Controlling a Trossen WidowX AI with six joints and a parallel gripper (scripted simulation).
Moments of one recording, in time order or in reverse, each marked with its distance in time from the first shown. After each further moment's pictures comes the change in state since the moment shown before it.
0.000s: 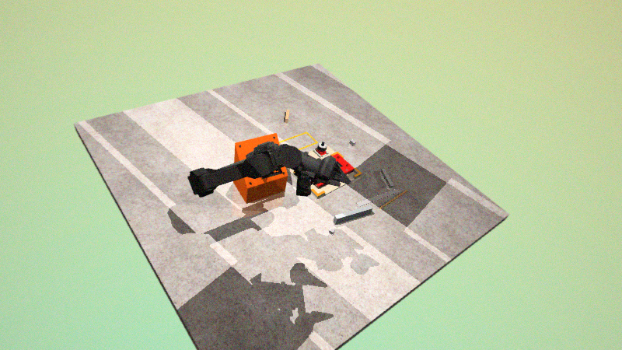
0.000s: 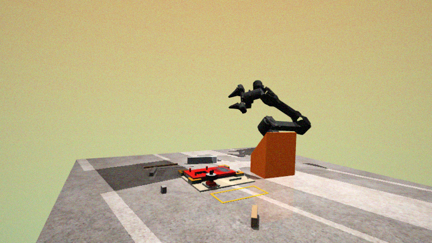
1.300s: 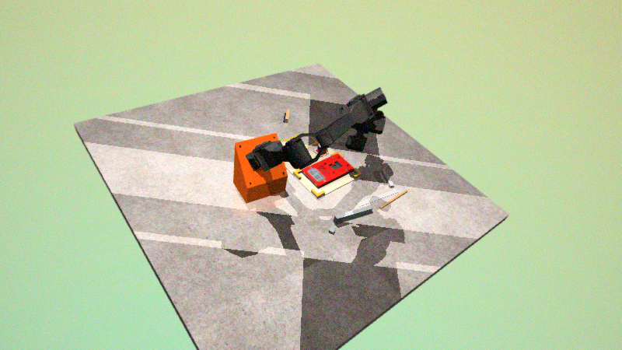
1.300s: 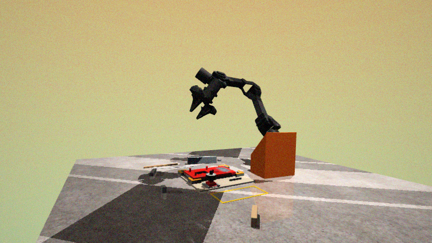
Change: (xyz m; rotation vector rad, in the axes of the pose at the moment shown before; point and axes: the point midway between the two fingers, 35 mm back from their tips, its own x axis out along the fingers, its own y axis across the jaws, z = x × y) arm 0.091 -0.222 -0.258 -1.498 0.743 -0.704
